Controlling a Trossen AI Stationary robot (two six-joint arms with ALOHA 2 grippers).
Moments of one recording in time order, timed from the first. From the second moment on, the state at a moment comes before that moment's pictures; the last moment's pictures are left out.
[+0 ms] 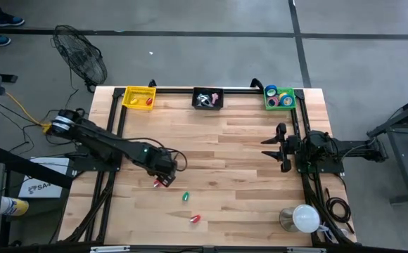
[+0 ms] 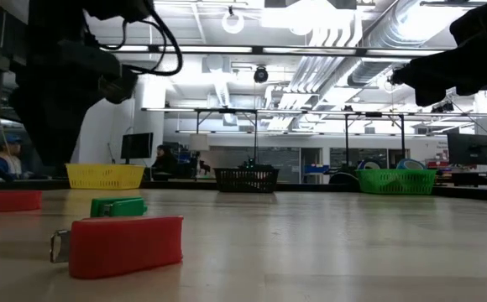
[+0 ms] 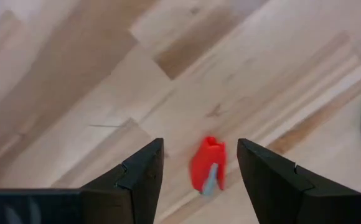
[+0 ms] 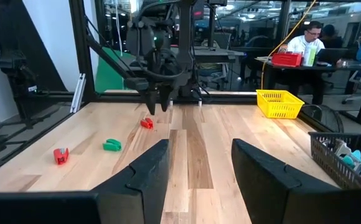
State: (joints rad) left arm -0.29 1.47 0.92 -0.86 -0.02 -1.17; right arm 0.01 0.02 0.01 0.02 0.00 -0.01
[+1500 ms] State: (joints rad) left arm -0.39 1.61 0.96 -0.86 0.02 -1.22; right arm 0.01 0.03 0.01 0.03 0.00 0.11
